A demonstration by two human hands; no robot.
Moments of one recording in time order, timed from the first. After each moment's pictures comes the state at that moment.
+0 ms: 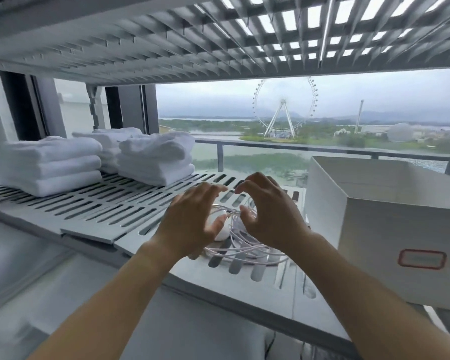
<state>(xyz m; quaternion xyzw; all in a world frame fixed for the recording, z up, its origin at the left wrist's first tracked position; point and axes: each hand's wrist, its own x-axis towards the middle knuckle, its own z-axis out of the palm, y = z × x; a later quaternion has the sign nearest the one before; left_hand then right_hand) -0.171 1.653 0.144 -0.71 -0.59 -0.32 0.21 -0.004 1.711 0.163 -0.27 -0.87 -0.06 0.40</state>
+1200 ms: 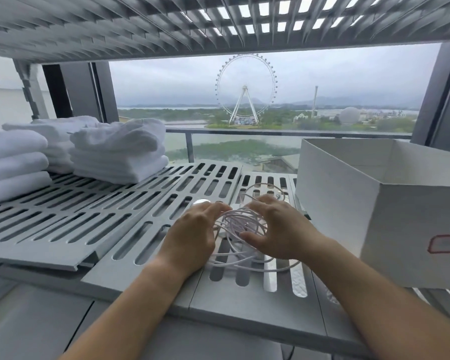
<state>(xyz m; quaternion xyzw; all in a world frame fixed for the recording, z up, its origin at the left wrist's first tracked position) -0.189 1.707 0.099 -0.75 -0.54 -0.38 0.06 -0.004 1.752 0.117 -0.43 -0.87 0.01 0.23</state>
